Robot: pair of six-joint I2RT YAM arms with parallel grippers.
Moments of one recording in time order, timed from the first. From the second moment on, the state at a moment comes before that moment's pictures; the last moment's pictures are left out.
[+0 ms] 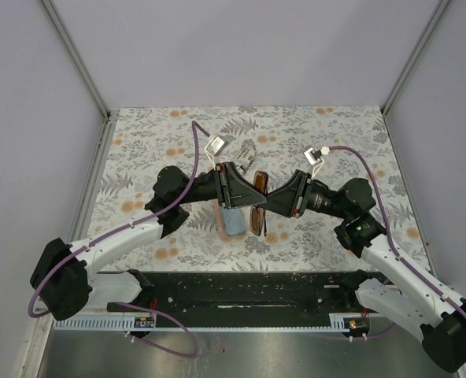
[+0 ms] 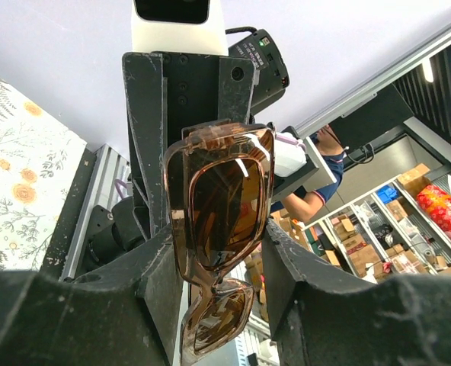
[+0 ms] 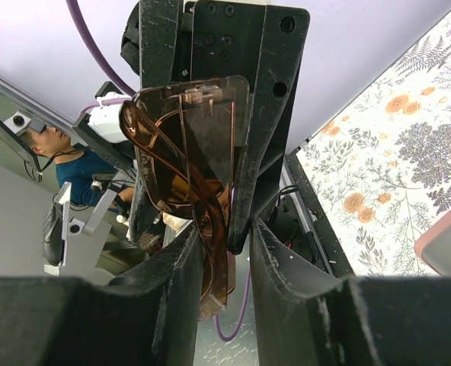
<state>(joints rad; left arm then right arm) -0.75 1.22 0.79 0.77 0.76 -1.20 0.56 0.86 0.64 0.46 -0.77 1.01</state>
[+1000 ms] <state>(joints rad) -0.73 1.08 0.94 -0.09 0.13 -0.78 0.56 0.96 0.66 0.10 -0.60 0.90</state>
